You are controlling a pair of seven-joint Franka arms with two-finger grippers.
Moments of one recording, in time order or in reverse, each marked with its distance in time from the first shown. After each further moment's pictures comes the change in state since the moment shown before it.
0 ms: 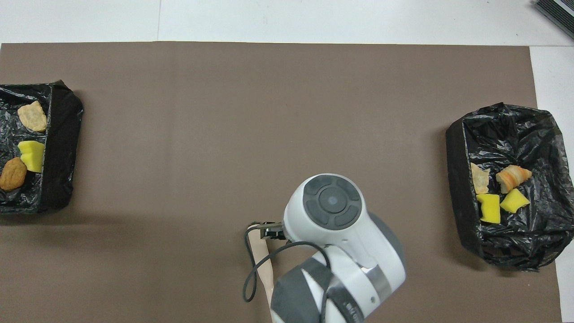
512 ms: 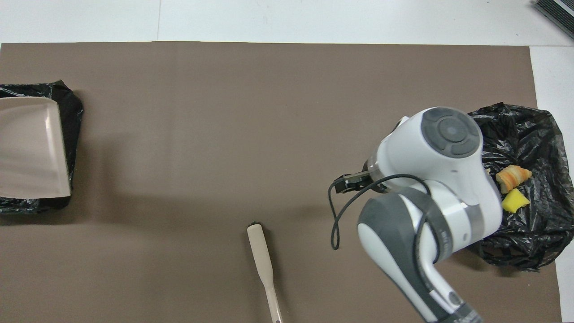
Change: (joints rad) left arm -0.189 0.016 -0.021 -0.037 -0.297 -0.151 -0.215; right arm -0.295 0.000 -0.006 0.027 -0.091 -0.006 -0.399
